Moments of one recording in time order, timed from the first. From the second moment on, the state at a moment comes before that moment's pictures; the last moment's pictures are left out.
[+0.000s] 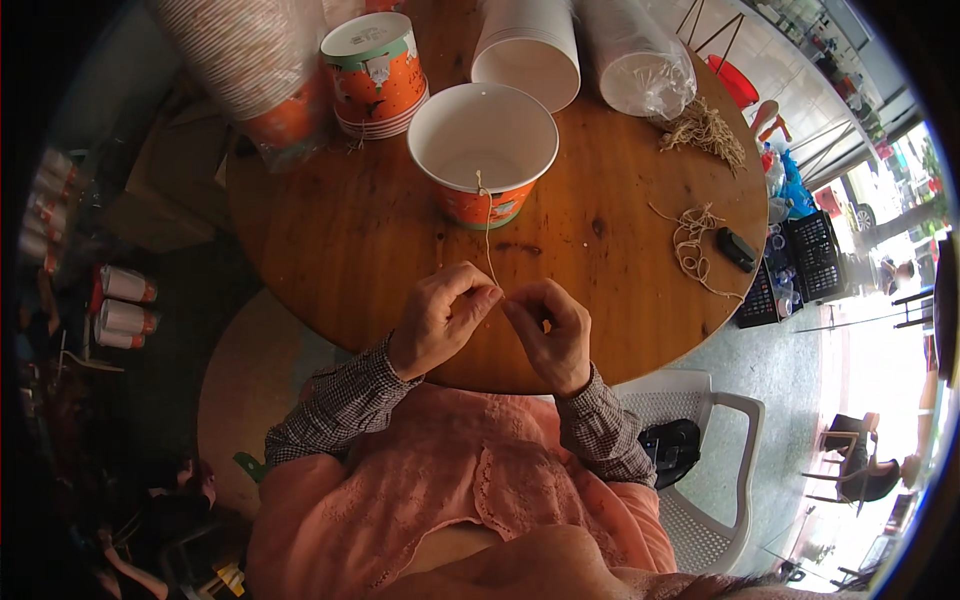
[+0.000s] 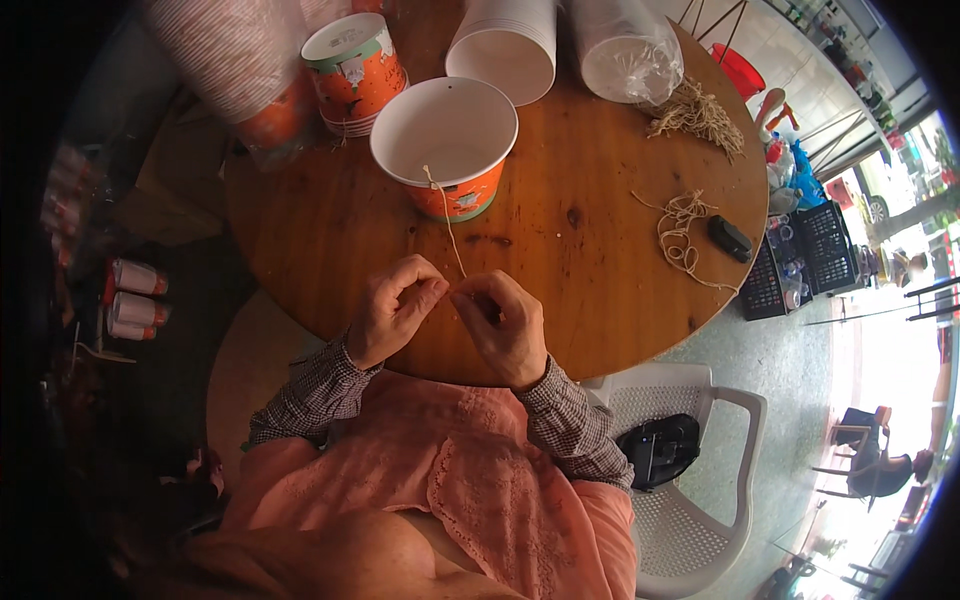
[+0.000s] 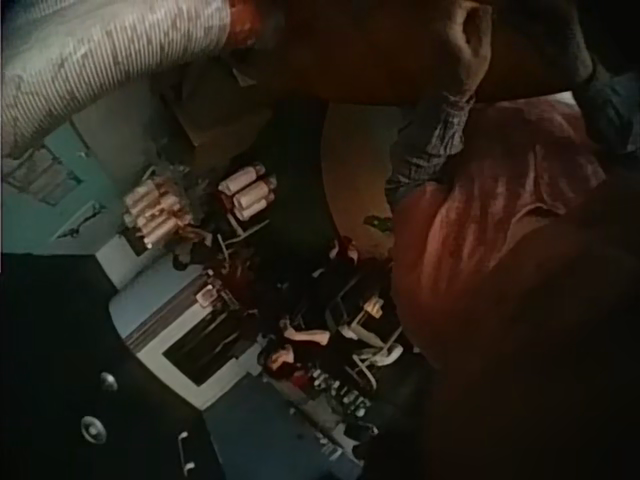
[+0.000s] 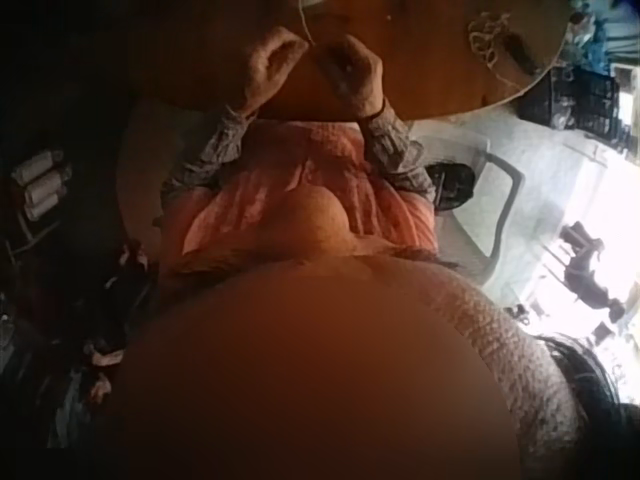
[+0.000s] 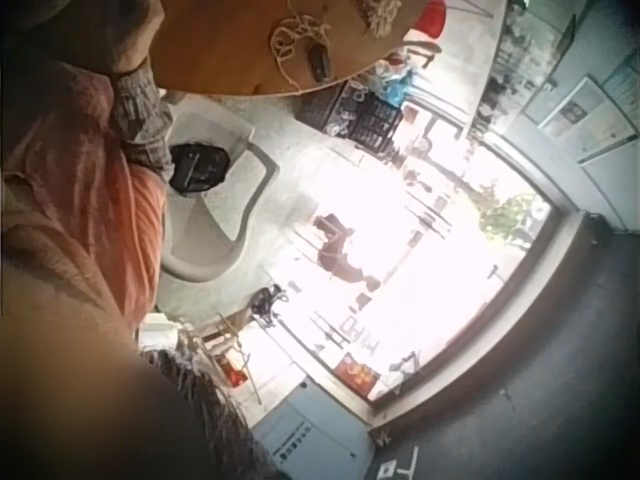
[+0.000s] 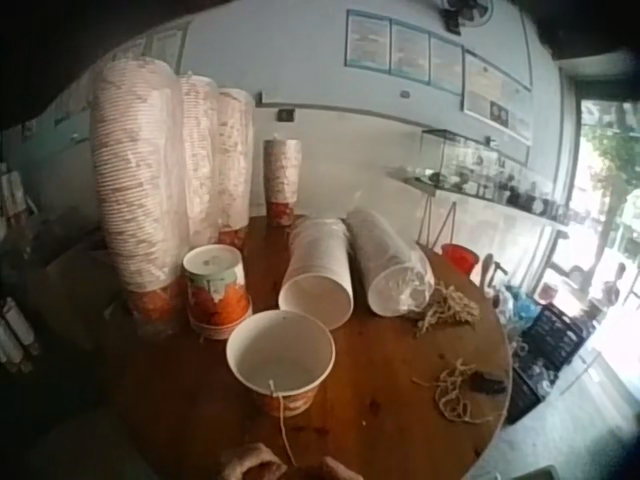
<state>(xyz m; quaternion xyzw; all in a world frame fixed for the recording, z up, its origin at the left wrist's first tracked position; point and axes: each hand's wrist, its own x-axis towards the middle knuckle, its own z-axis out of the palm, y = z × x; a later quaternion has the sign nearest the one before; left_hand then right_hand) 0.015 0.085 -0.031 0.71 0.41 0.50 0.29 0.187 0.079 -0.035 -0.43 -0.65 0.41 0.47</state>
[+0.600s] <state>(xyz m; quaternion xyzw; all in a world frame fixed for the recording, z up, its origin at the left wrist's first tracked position) 0.013 0.087 -0.026 0.71 0.41 0.45 0.35 0.191 0.081 -0.038 -0.42 -0.65 0.40 0.50</state>
